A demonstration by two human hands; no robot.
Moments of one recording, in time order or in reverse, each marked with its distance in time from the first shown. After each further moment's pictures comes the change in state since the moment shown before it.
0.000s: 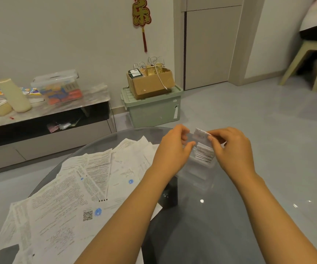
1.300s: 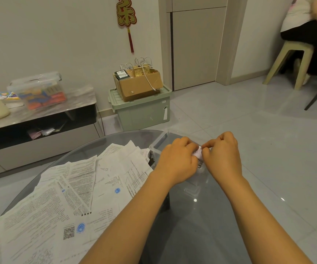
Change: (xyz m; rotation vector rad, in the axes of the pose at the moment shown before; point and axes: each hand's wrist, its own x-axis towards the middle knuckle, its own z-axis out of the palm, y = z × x) left_hand 0.015 -0.005 0.039 0.398 -0.257 0.264; right_hand 0.001 0.010 0.015 -0.117 -0.064 0.331
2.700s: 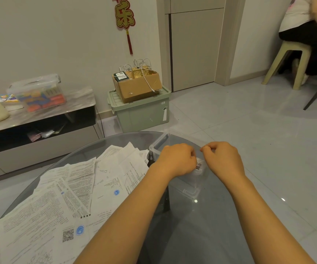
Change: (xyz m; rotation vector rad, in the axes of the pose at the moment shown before) left_hand 0.013 0.011 -0.016 -0.001 -0.275 -0.164; right_hand 0.004 0.010 -0.004 0.090 -0.121 0.064
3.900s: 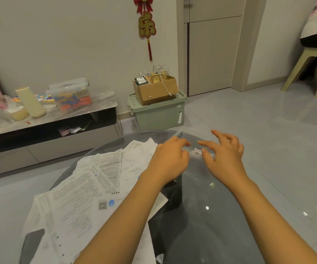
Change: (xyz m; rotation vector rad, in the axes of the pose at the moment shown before) left_hand -0.089 -0.009 -0.026 -0.191 0.297 -0.058; right_hand -0.044 -0.019 -0.008 -0.177 0.011 -0.373
